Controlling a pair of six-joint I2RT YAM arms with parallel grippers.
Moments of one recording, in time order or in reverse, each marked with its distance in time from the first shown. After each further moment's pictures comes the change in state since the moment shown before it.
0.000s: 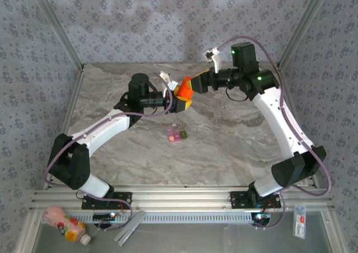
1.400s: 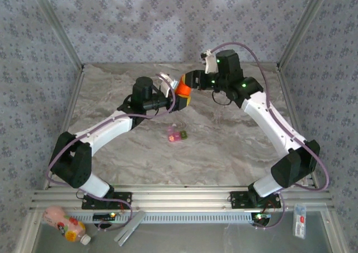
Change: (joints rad) left arm -0.034 0.016 -0.032 -0.004 -0.302 -0.013; right arm 0.130 0.007 -0.145 0.239 0.421 0.379
